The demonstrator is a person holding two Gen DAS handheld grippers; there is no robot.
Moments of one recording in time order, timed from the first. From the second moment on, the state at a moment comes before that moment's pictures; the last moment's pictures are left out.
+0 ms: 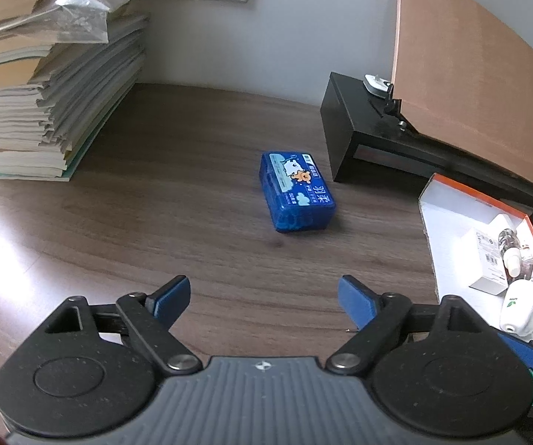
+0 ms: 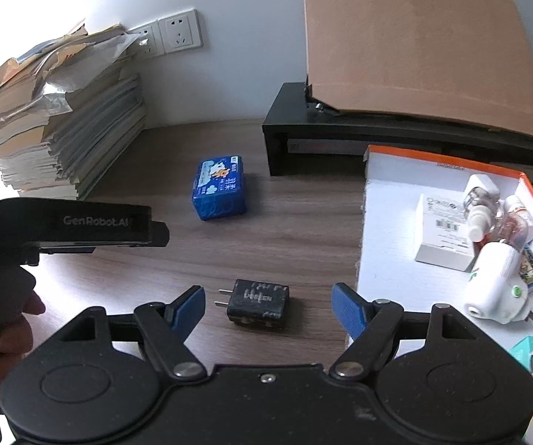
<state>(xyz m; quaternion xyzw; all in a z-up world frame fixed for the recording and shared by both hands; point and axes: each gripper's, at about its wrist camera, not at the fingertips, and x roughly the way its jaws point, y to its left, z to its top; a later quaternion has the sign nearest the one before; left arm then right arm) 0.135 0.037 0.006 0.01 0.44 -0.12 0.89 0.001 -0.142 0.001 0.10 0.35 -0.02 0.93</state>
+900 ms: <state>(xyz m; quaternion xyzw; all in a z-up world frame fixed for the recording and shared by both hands) 0.245 -0.027 -0.037 0.05 0.44 -0.07 0.89 -0.008 -0.155 -0.003 0.09 0.35 0.00 0.93</state>
